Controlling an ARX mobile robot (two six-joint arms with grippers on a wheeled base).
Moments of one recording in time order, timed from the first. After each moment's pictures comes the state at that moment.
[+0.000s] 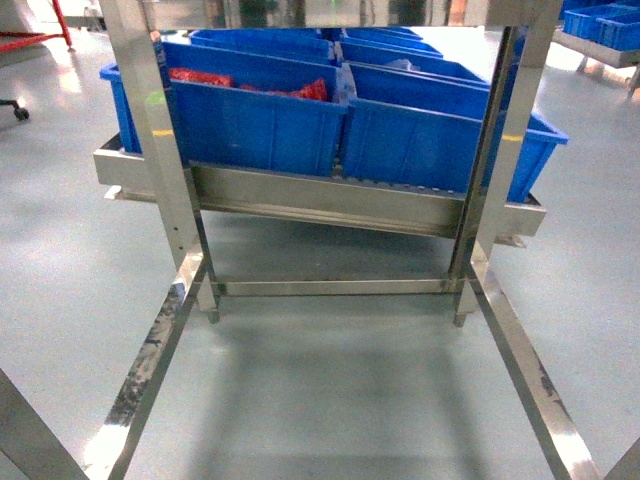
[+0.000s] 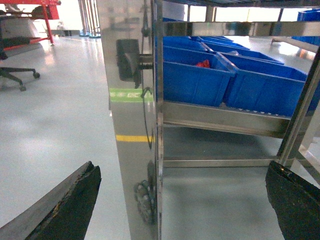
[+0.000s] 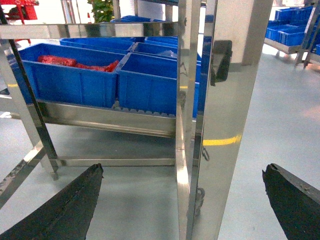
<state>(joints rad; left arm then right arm) 0.00 0.01 0.01 -0.01 0.00 0.00 0.00 0.00 0.01 -0.01 0.00 0.00</state>
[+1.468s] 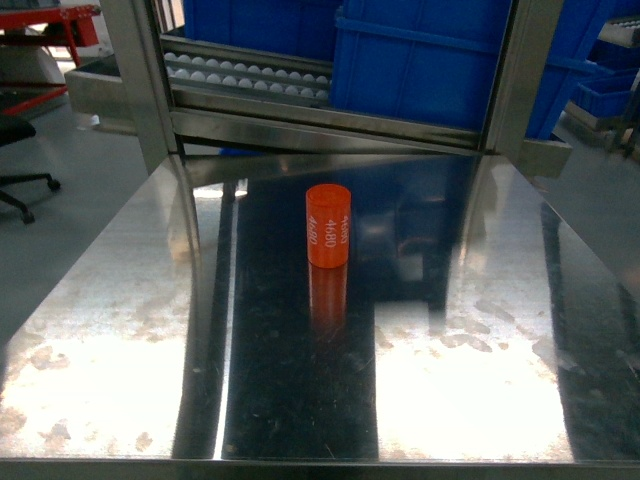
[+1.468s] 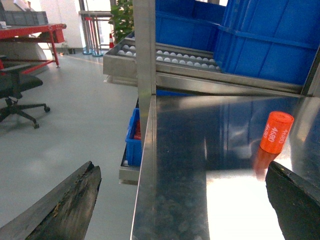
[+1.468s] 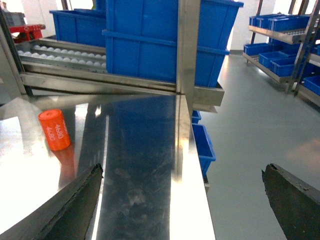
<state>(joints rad) 0.00 0.01 0.01 0.00 0.00 0.00 0.00 0.00 0.01 0.00 0.00 0.00</state>
